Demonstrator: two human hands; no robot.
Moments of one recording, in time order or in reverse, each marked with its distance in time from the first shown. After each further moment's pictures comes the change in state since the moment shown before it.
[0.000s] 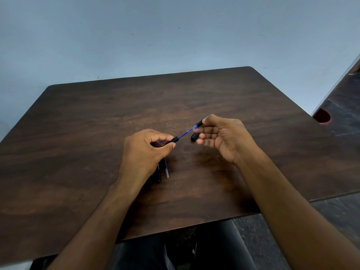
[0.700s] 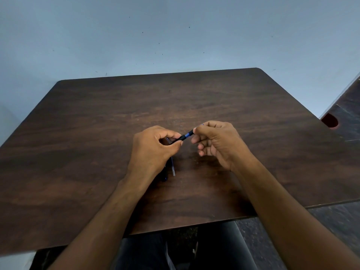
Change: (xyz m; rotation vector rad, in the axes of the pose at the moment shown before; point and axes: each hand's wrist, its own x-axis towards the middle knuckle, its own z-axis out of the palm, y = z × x) left_hand -0.002 0.005 0.000 0.030 0.016 0.012; right_hand -0.012 0.014 0.017 -0.274 -0.125 -0.038
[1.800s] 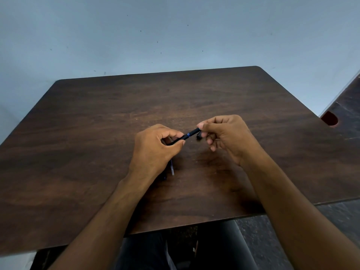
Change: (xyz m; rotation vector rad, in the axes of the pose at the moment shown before) left_hand -0.001 0.006 0.002 -0.032 0.005 0.081; right_hand 0.000 -0.009 -0.020 -0.135 0.012 -0.120
